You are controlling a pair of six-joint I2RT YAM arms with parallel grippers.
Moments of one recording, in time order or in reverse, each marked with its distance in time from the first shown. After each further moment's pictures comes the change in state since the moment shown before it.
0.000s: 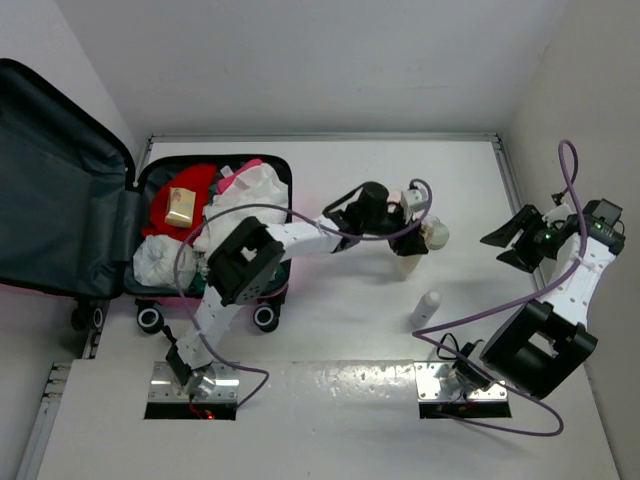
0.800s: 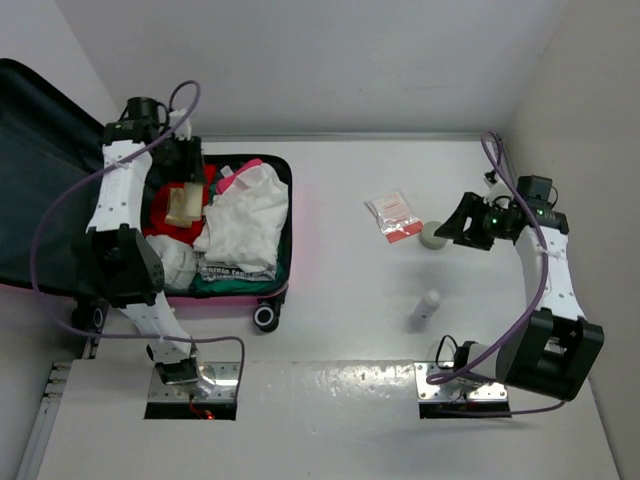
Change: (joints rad) left arm 0.999 -0.479 0.249 -1.447 -0.309 0.288; right arm 0.406 -0.013 -0.081 0.240 0.025 0.042
